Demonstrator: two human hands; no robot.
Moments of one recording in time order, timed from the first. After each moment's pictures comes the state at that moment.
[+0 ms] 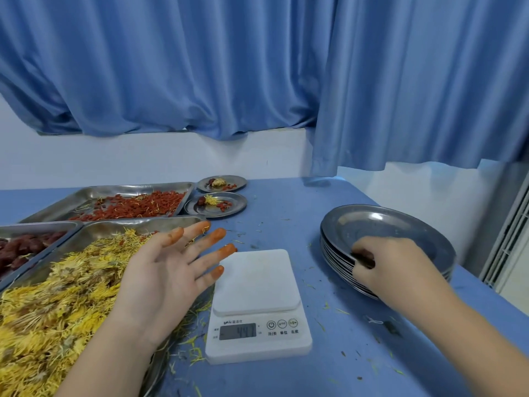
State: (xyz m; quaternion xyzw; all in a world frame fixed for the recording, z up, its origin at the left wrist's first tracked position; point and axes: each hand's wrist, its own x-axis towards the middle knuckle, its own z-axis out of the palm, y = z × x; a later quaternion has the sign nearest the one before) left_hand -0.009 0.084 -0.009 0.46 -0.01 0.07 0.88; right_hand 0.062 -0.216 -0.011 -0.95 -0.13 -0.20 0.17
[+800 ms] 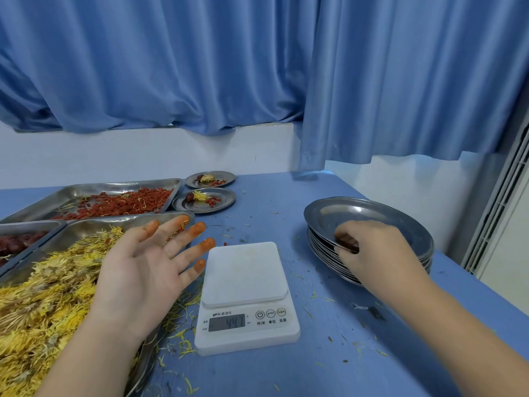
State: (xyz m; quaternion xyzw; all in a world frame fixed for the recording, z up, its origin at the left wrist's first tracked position) left_hand -0.012 0.088 -0.009 0.45 0.00 0.07 0.89; right_hand 0.060 -0.214 -0.011 -0.92 -0.19 -0.29 0.20
